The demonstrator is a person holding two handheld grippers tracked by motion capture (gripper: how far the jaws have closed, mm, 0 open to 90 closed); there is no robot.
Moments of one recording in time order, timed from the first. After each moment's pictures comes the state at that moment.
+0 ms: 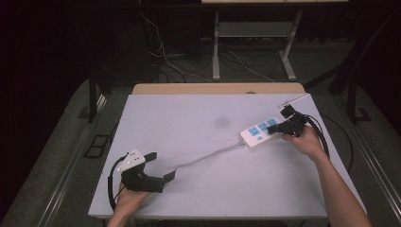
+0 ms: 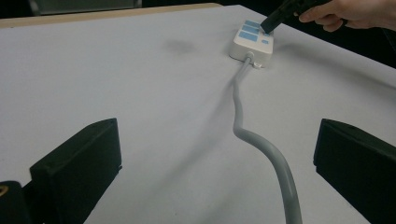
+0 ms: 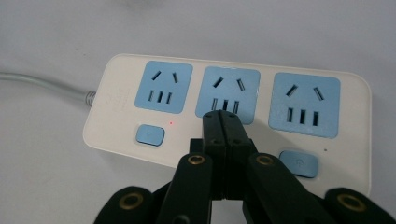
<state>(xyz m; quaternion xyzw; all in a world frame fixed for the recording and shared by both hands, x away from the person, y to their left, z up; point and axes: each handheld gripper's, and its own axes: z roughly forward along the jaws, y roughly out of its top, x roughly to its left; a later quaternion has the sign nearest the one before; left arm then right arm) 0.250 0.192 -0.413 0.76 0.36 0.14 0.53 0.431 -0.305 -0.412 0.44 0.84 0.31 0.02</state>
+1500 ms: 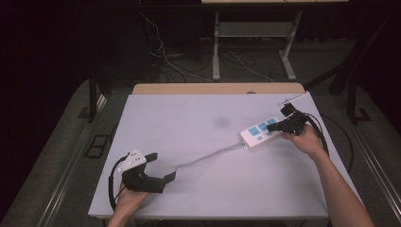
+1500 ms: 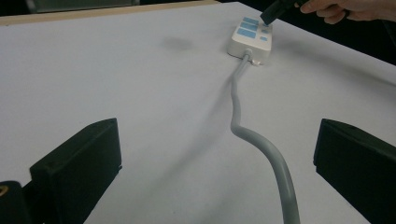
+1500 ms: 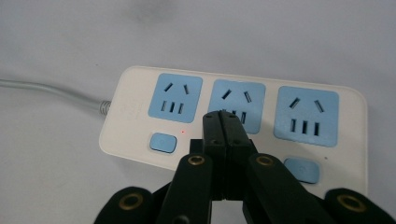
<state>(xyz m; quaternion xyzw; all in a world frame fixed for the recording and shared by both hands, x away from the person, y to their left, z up) 0.250 0.191 -0.413 0.76 0.36 0.13 0.52 0.429 -0.302 -0.401 0.44 0.84 0.32 0.03</state>
